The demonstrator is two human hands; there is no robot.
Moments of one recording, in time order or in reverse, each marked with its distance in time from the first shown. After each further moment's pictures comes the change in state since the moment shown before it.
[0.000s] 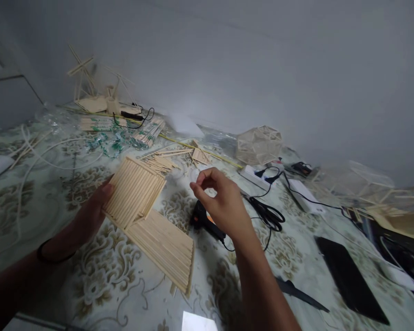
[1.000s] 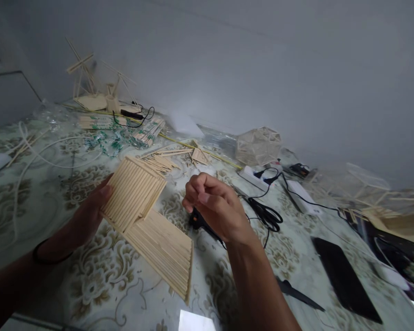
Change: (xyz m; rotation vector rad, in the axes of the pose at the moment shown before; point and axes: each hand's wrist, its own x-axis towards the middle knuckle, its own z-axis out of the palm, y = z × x) left_hand -0.002 0.003 -0.001 -0.061 -0.036 0.048; right_hand -0.009 -0.016 0.014 1.012 -0.304 0.145
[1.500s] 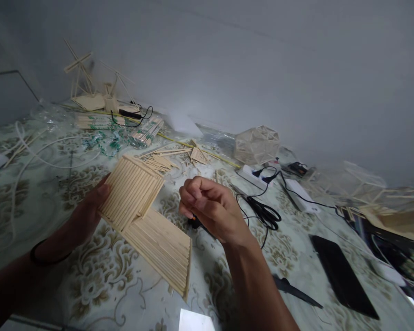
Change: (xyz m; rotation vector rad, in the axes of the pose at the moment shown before) left_hand 0.002 0.003 0.000 0.022 0.016 -0.042; right_hand -0.001 -0.004 0.012 -0.098 -0.014 0.011
